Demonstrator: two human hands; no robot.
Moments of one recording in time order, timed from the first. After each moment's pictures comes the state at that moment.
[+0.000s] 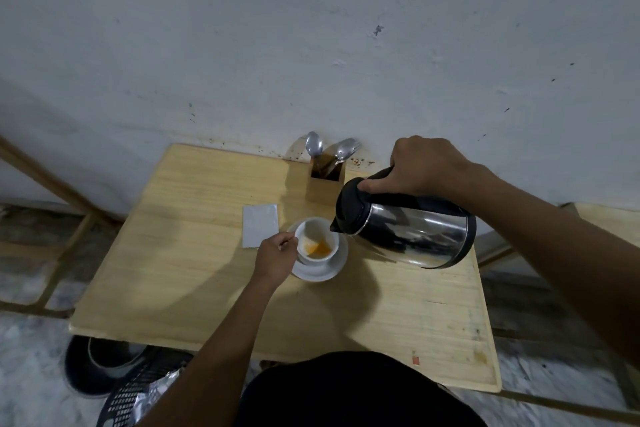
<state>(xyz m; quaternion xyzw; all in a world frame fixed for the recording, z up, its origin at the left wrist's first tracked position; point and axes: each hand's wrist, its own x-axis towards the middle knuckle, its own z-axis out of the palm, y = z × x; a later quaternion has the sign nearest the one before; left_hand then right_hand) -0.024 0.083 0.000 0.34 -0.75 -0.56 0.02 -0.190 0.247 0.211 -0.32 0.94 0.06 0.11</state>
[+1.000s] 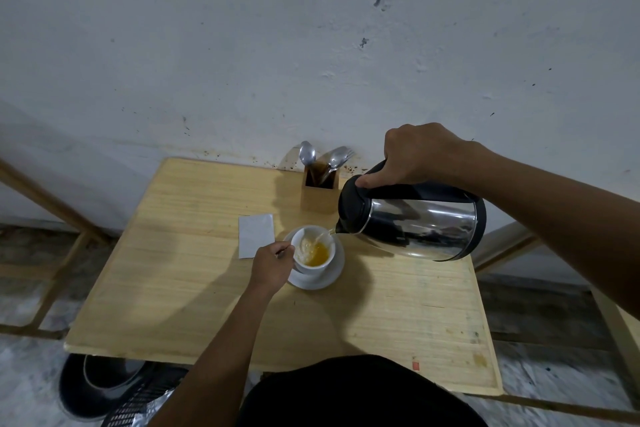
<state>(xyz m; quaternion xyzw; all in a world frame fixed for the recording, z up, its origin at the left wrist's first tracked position) -0.026 0.082 0.005 0.34 -0.76 -0.55 0.02 -0.199 0.243 0.238 -0.36 0.92 0.12 0.09</state>
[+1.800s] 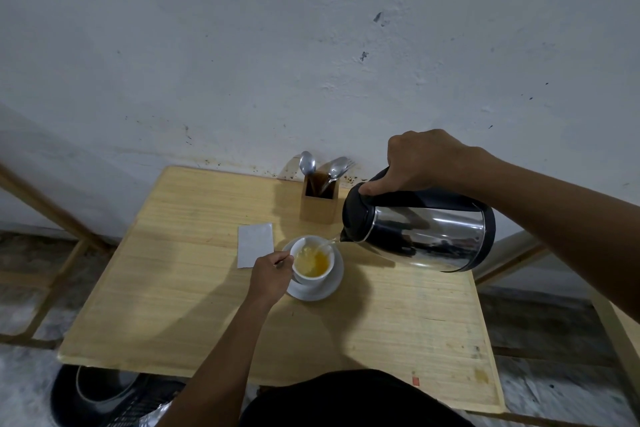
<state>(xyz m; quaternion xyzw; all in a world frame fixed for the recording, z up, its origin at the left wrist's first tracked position) -0.026 0.085 0.005 0.35 -0.76 -0.55 0.03 -0.203 0.245 0.243 -0.36 0.92 0.13 0.09</state>
